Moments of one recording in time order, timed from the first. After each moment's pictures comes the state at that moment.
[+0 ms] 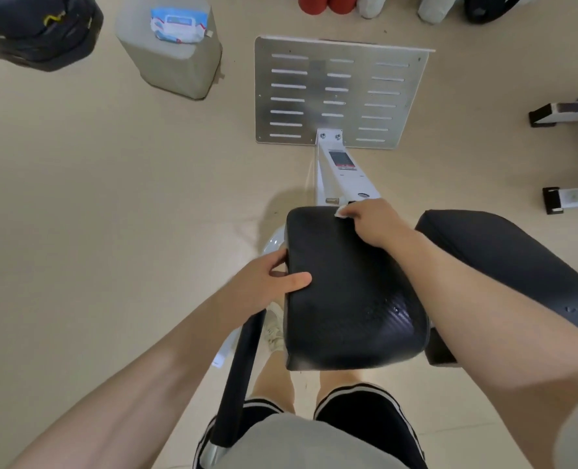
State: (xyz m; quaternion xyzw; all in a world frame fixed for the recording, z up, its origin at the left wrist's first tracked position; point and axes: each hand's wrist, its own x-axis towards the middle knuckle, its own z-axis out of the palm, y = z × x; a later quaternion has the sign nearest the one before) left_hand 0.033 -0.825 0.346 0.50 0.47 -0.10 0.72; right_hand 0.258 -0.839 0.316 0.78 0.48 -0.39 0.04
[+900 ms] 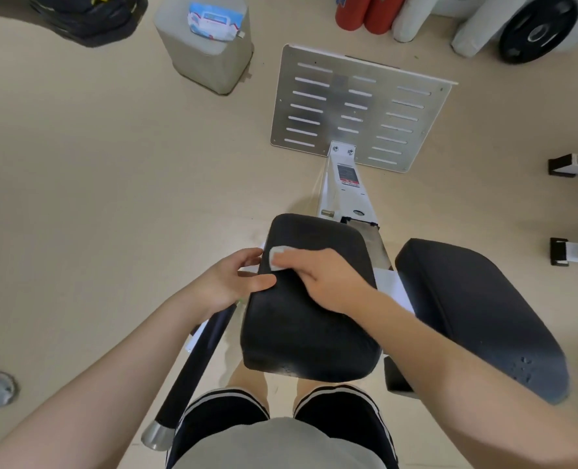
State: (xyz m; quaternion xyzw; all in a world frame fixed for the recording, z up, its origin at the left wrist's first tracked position) left_hand 0.041 -0.837 0.353 0.42 0.57 -0.03 0.70; right_hand 0.222 -0.879 0.367 0.60 0.64 -0.47 -0.07
